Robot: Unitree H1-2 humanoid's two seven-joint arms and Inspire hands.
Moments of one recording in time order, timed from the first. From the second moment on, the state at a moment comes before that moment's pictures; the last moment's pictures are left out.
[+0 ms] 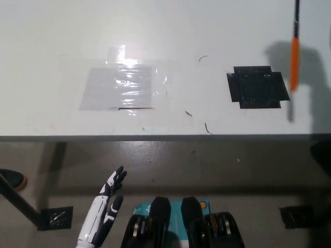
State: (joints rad) left_arm 0.06 0.09 -0.10 0.05 0.21 -0.33 -0.01; right_arm -1.15 -0.26 -0.03 0.43 -0.32 -0.02 -0.02
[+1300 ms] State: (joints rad) left_arm 0.06 0.09 -0.10 0.05 0.20 -0.33 -0.01; right_arm -1.20 -0.16 0.09 1.06 -0.38 -0.35 -0.69
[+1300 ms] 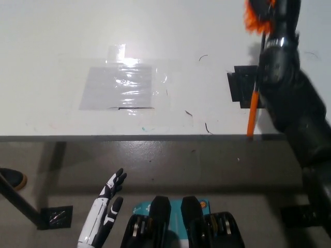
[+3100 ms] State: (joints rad) left_arm 0.00 0.07 -0.10 0.07 0.16 -0.34 -0.02; right_arm -1.25 -0.12 0.17 1.20 -0.26 -0.43 -0.90
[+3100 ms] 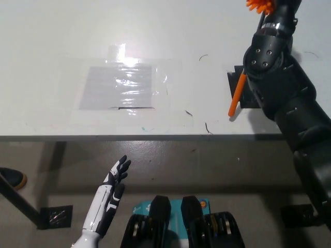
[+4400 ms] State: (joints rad) left_arm 0.02 0.08 -0.11 0.06 0.16 -0.34 -0.02; right_arm -1.14 -0.13 0.38 1.13 -0.29 -0.45 -1.15
